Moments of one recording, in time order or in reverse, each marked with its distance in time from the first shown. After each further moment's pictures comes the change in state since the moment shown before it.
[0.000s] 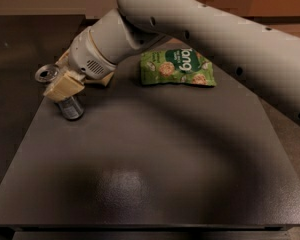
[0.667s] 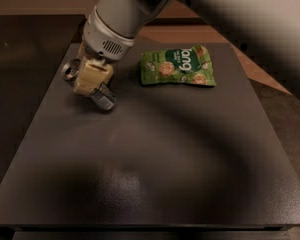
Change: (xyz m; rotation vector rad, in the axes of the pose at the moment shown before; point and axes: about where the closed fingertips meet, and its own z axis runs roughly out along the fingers) arm 0.026 -0.002 -0.054 -0.027 0.313 -0.090
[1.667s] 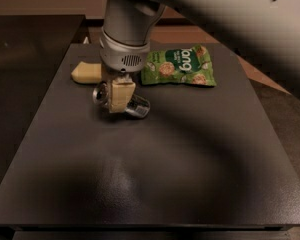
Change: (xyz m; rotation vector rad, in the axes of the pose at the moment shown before) arm 0.062 0.039 -0.010 -0.125 0.324 -0.150
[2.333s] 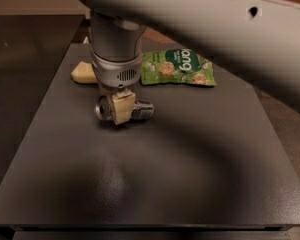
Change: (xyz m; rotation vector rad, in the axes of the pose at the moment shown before) arm 0.006 0.017 0.017 -0.021 0.160 -0.143
